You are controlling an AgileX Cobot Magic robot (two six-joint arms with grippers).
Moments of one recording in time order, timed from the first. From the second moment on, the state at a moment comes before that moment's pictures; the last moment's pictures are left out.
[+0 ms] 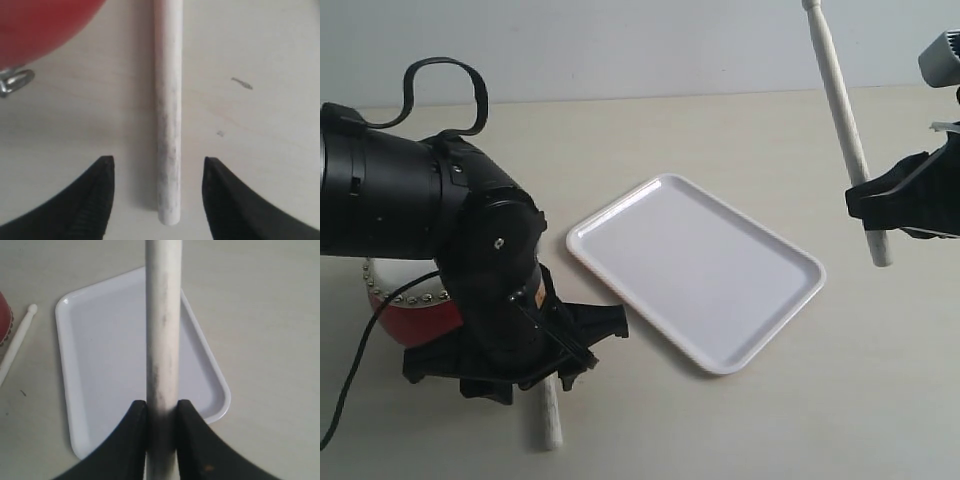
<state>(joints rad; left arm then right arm) -0.88 1.80 -0.97 0.03 0.78 -1.06 0.13 1.13 -0.60 0.79 0.52 -0.83</state>
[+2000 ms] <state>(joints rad) -0.86 1.79 -0.97 -0.02 0.67 -0.95 0.13 1.13 -0.60 0.80 0.51 -0.82</state>
